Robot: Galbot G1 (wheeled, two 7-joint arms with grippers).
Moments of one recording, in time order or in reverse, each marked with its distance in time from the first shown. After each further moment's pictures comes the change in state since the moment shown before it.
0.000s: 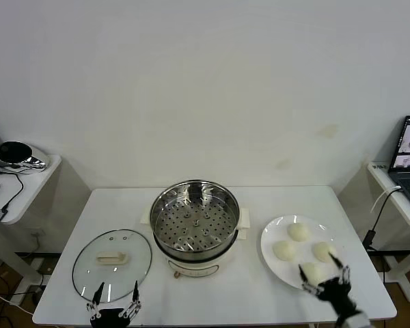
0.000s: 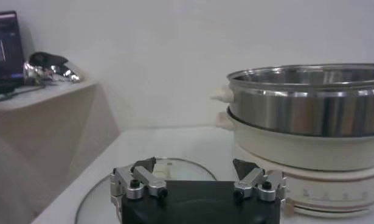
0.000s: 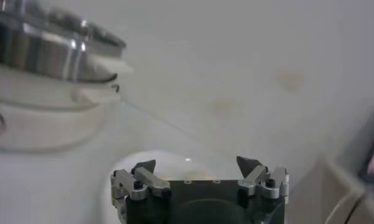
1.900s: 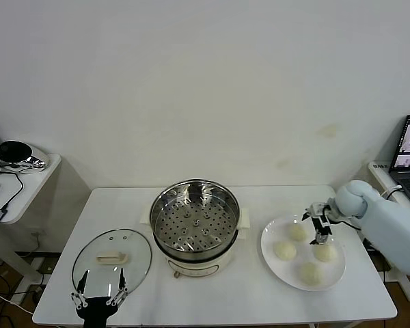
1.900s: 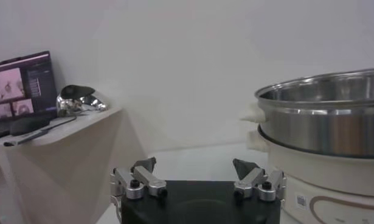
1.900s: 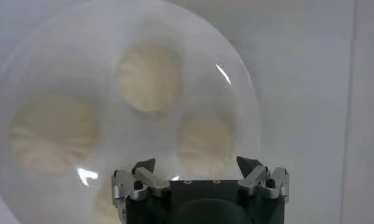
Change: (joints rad) left arm -0.025 -0.033 -0.049 -0.004 0.057 0.006 -0.025; right arm 1.390 -0.144 -1.319 -0.832 -0.100 0.008 -0.748
